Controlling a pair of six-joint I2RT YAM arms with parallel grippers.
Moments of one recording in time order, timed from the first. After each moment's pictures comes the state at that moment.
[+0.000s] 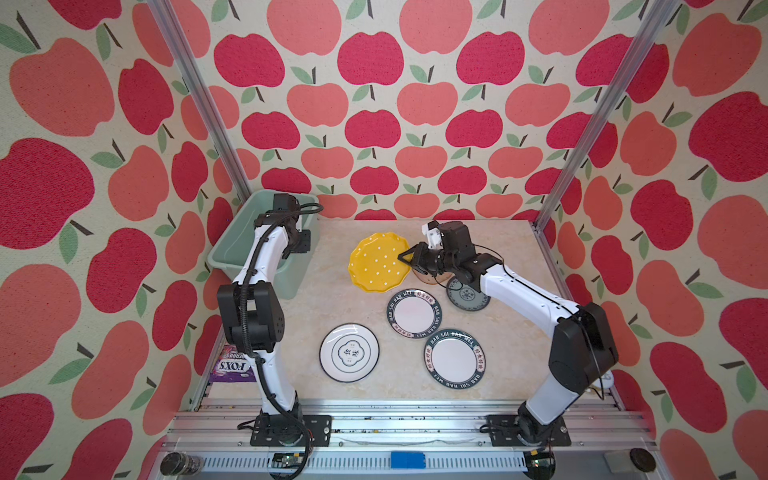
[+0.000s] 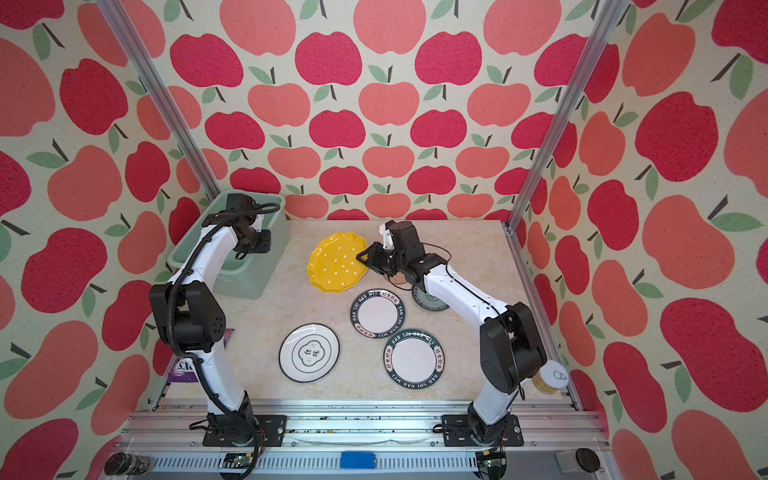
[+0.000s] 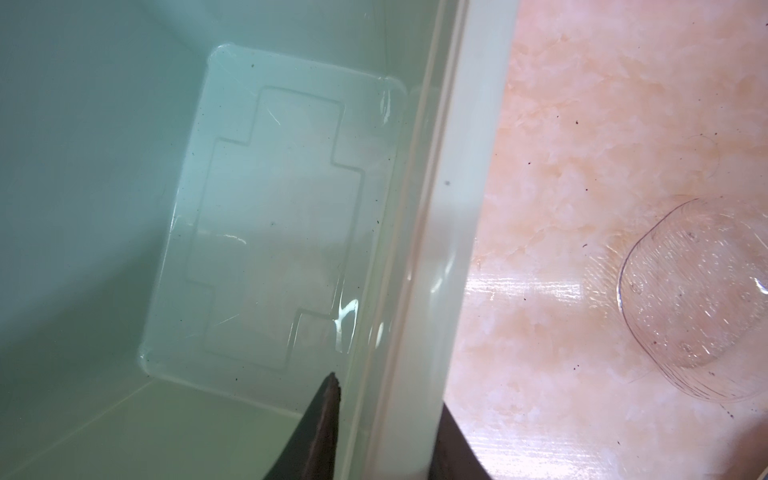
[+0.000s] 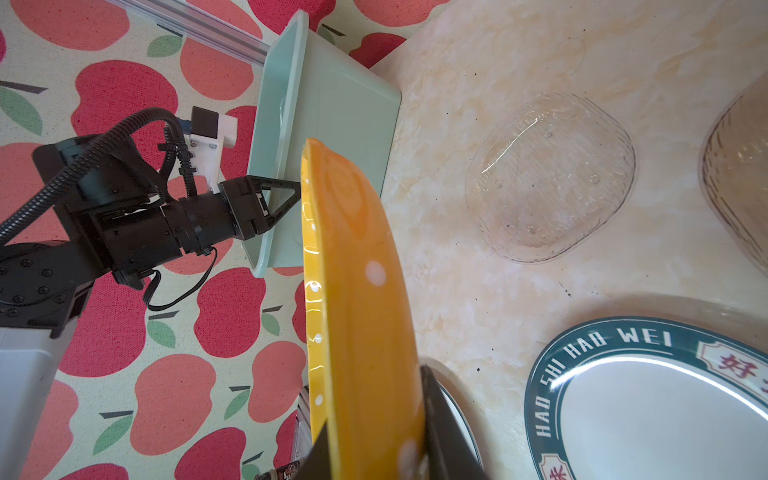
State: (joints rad) left arm 0.03 1.96 1.84 -0.95 -0.04 0.04; right arm 0.63 1.68 1.34 -0.18 -0.45 0.88
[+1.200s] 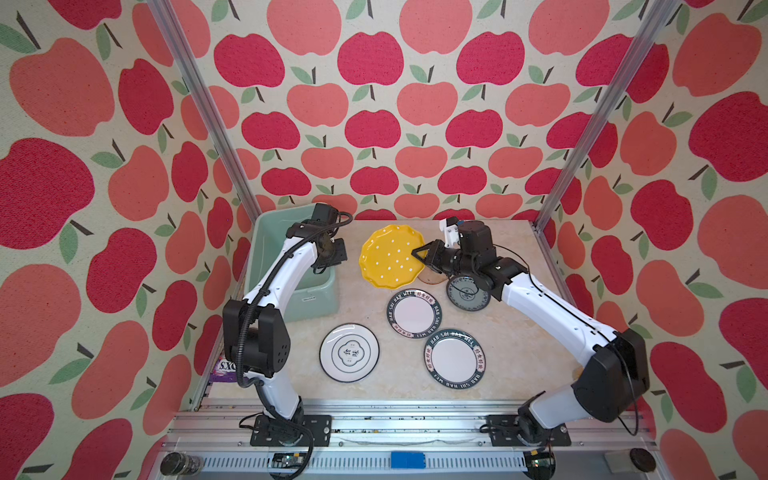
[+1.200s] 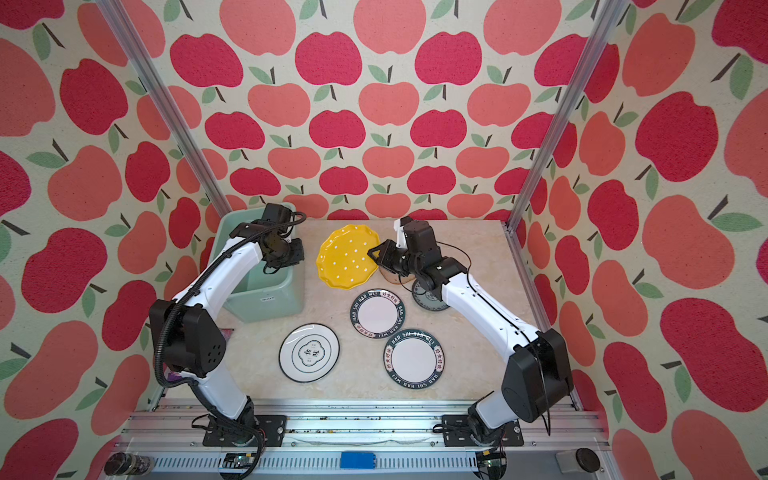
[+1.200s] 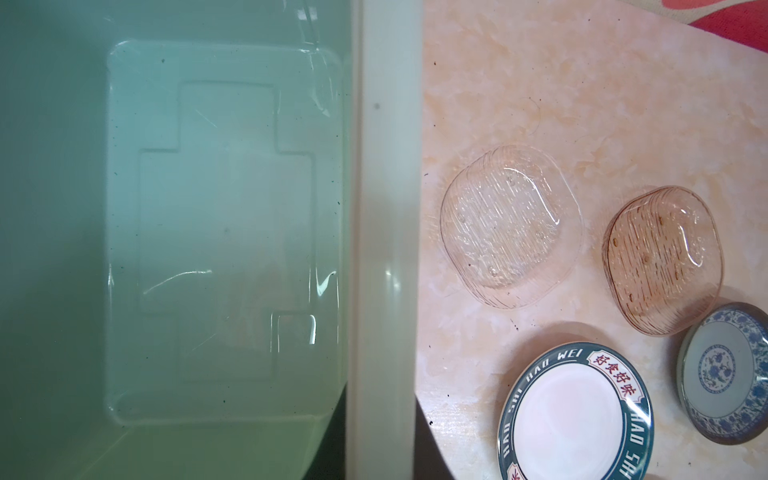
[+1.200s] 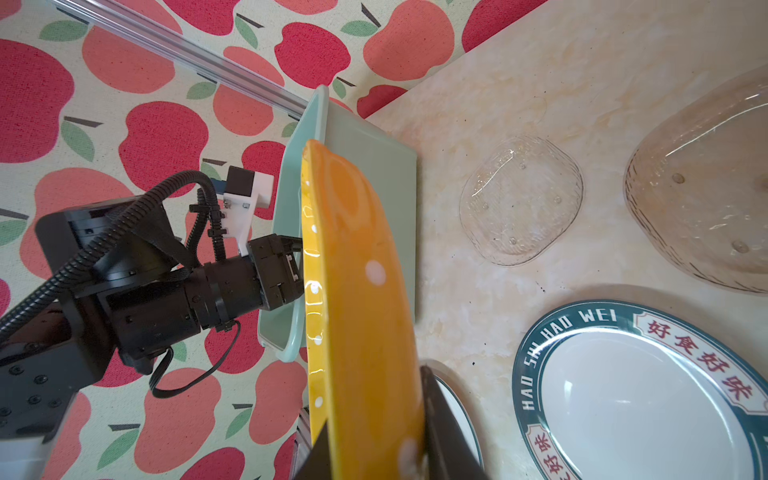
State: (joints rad) left arm -0.26 1.77 1.65 -0.96 -0.03 -0.39; right arm 0.62 1.49 1.29 -0.25 -0.35 0.87
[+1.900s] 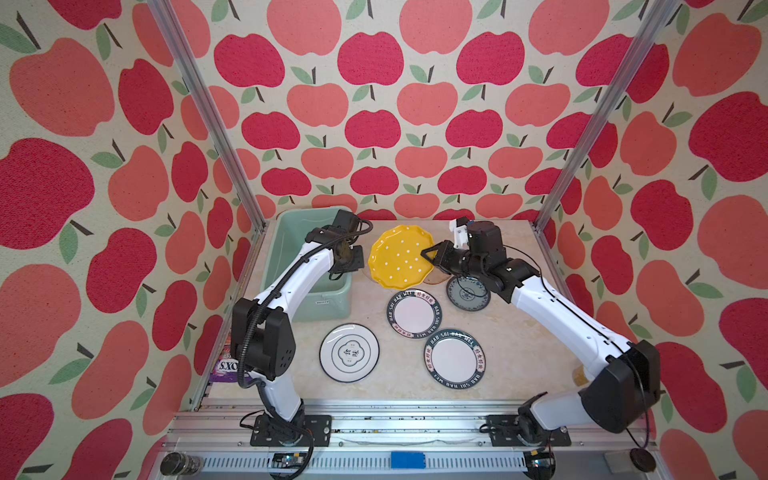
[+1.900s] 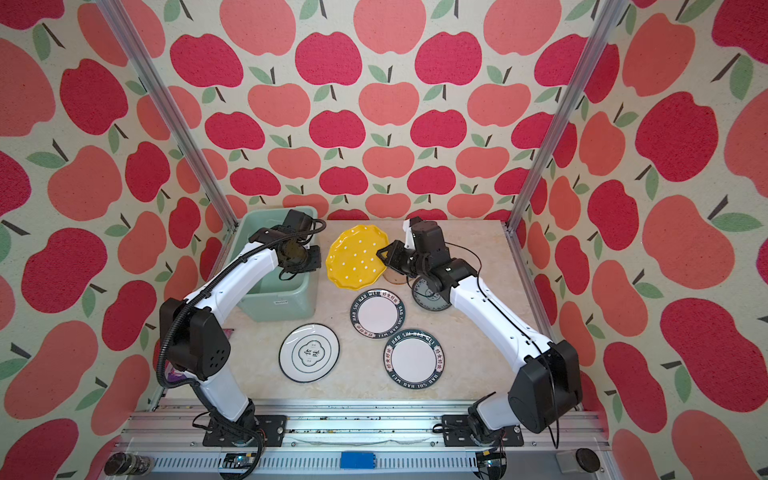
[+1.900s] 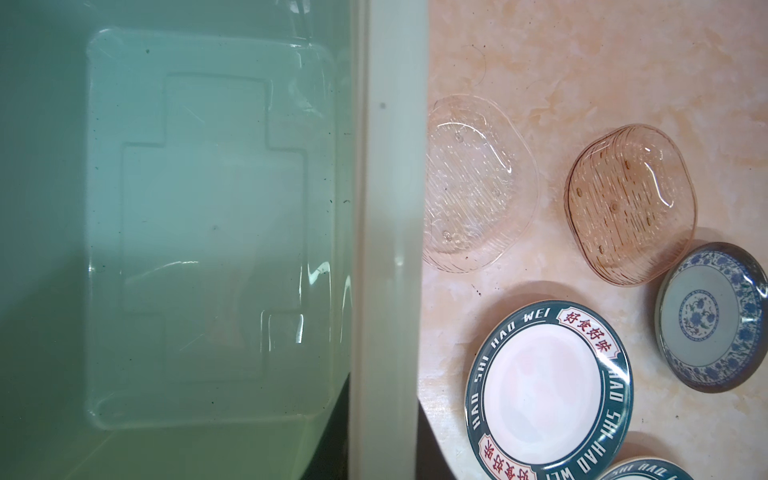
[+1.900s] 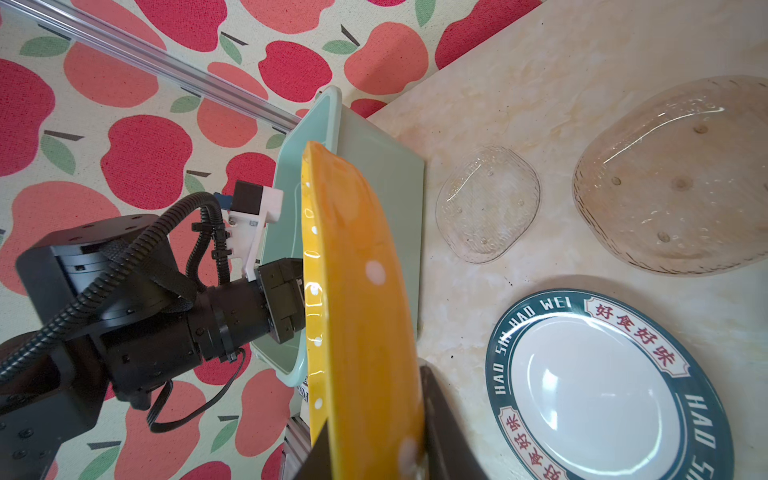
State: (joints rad) left arm -0.38 1.77 1.61 -0.94 -0.04 -0.41; right arm 0.58 1.43 1.28 -0.34 -0.32 0.85
